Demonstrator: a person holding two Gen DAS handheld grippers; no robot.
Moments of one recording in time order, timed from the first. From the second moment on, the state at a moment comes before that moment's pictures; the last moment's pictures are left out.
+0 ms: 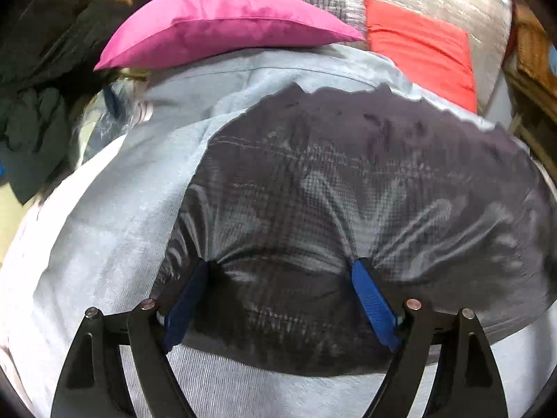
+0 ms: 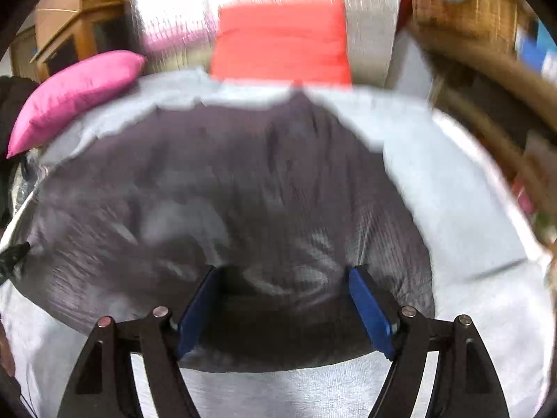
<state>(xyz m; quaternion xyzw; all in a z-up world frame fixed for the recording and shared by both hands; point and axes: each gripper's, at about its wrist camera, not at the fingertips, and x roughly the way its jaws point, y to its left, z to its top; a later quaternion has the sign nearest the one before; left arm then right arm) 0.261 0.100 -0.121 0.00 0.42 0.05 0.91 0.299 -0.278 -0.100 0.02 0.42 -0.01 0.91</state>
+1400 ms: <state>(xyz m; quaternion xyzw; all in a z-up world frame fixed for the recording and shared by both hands) 0.290 0.037 -0.070 0.01 0.40 0.00 0.92 0.347 -0.210 -0.056 -0.04 0.43 0.02 0.90</state>
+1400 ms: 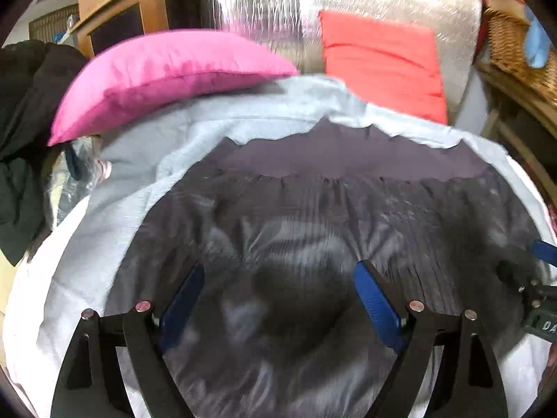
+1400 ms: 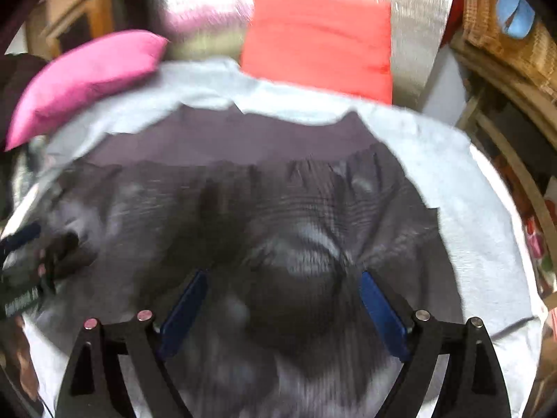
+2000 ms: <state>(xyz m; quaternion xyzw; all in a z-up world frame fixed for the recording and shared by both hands) 0.241 0.053 -0.086 0.04 0.35 0.04 0.93 0.292 -0.221 -0.087 -0.03 0.41 0.00 0.91</state>
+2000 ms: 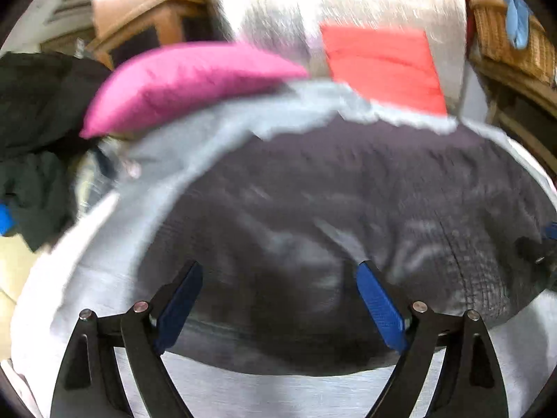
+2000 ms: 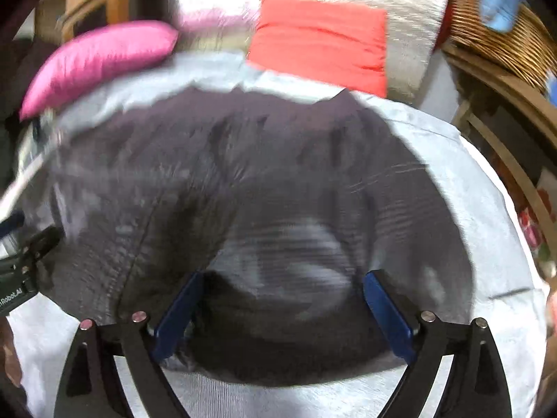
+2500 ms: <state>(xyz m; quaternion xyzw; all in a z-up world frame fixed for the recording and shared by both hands) 0.249 0.100 -0.081 0.02 0.36 0.05 0.93 0.296 -0.272 -0.082 0.03 0.41 0.00 0.91</state>
